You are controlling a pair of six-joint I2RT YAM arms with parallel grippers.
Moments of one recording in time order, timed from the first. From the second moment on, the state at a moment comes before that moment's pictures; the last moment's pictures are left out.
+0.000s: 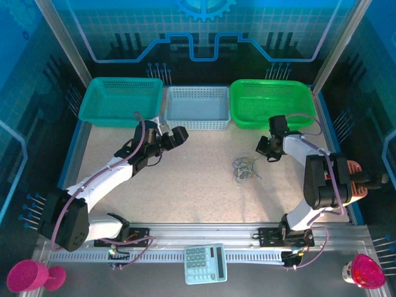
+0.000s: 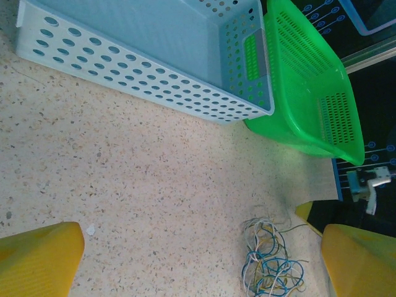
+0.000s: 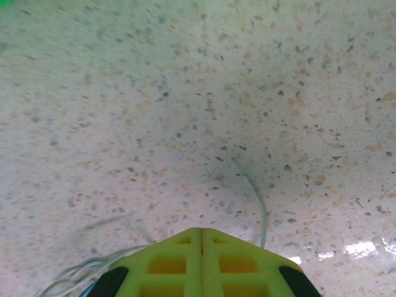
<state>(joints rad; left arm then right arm) -0.39 1.28 0.78 -0.05 0.18 -0.82 0.07 1.61 0.95 -0.50 -0.09 0.53</state>
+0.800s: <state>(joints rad) -0.41 1.34 0.78 0.14 0.33 -0.80 0.41 1.40 1.24 -0.52 -0.20 0.44</state>
